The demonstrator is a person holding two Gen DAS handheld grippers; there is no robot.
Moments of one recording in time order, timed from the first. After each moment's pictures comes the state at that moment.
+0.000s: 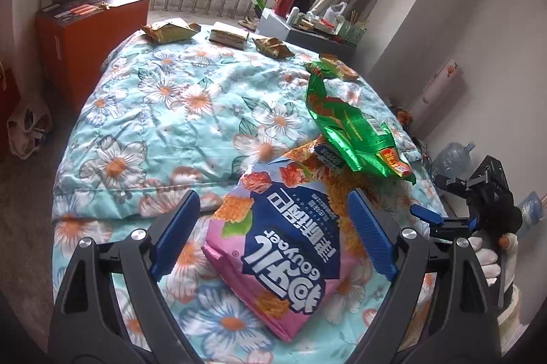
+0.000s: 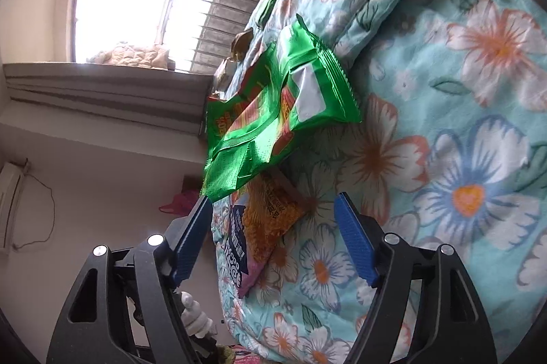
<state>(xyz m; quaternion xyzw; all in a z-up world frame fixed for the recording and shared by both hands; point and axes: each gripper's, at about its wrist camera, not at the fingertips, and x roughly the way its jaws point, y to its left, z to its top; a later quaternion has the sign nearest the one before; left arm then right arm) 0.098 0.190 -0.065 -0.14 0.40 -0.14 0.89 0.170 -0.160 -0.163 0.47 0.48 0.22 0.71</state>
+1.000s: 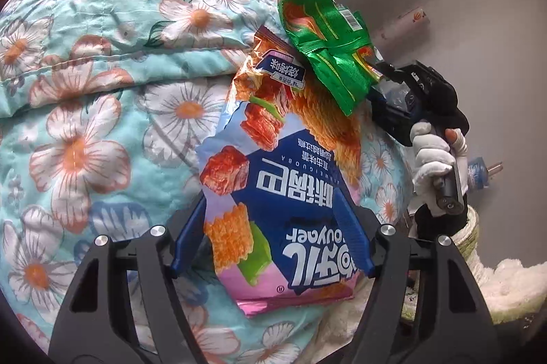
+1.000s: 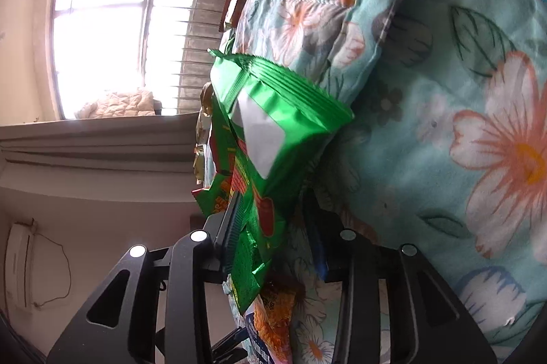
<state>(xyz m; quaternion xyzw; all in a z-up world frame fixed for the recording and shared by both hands) 0.091 0.154 -0.121 -0.20 0.54 -0.26 0.78 0.213 -0.197 -0.186 0.53 0.47 0.17 0.68</state>
